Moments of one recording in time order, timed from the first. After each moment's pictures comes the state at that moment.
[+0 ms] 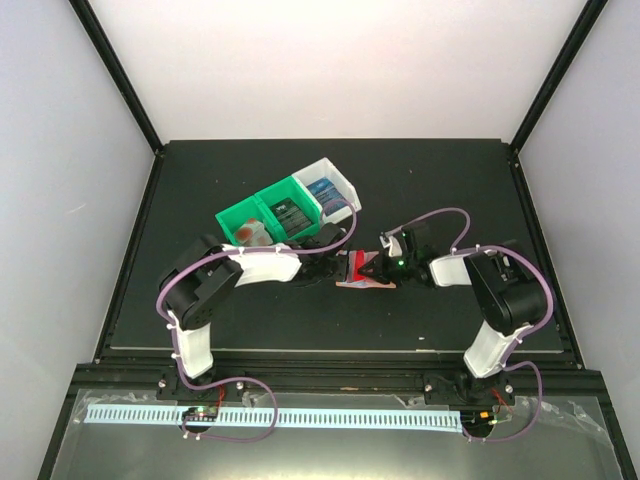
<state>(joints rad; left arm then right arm) -0.82 1.87 1.06 -0.18 0.00 -0.64 0.37 1.73 0.64 0.20 -0.74 0.70</state>
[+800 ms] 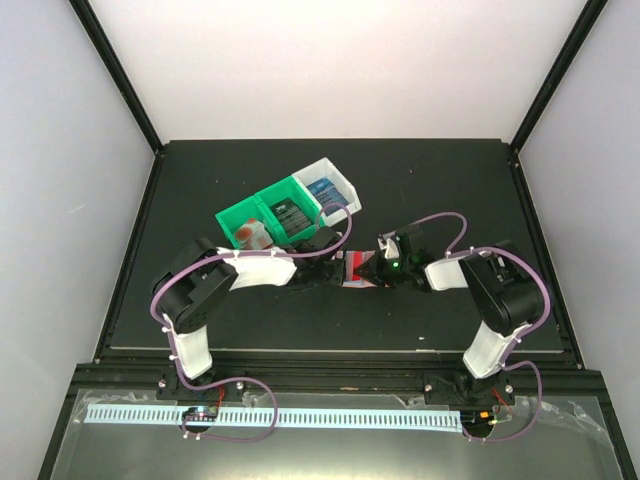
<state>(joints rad) -0.82 1.83 0.99 -0.15 0.03 -0.67 0.43 1.74 0.61 0.29 -0.67 0.85</state>
